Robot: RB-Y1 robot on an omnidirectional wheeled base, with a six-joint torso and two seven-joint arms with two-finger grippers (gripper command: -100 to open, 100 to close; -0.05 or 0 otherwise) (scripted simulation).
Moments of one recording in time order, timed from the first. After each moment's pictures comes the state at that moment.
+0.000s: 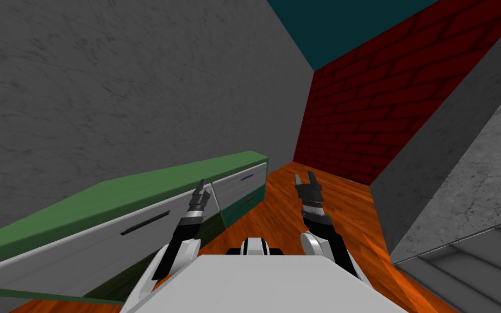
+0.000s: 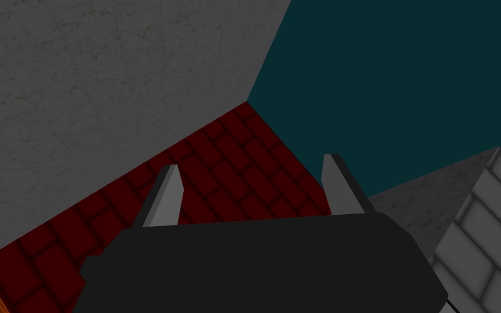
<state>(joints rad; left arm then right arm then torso) 0.48 0.13 0.06 -2.10 -0.01 -0.34 0.13 0.46 -0.03 0.06 -2.20 -0.12 -0.51 -0.07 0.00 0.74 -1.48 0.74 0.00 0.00</state>
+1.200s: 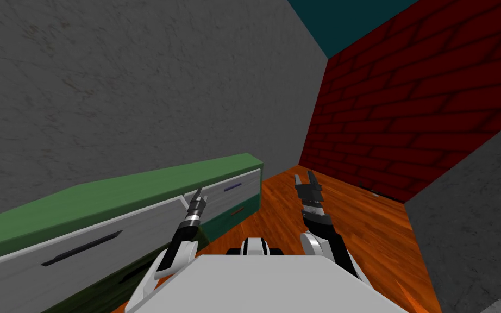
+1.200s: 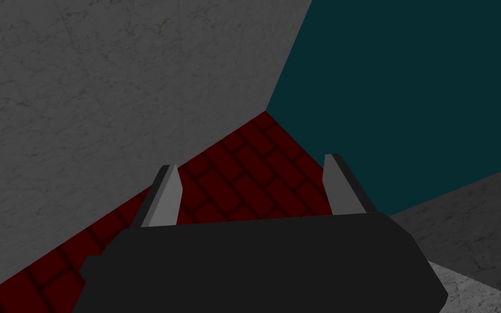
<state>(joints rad) 0.42 0.13 0.16 -1.84 0.08 -0.27 0.15 0.46 -0.03 0.06 -2.20 -0.12 -0.51 -0.07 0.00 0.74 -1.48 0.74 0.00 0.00</state>
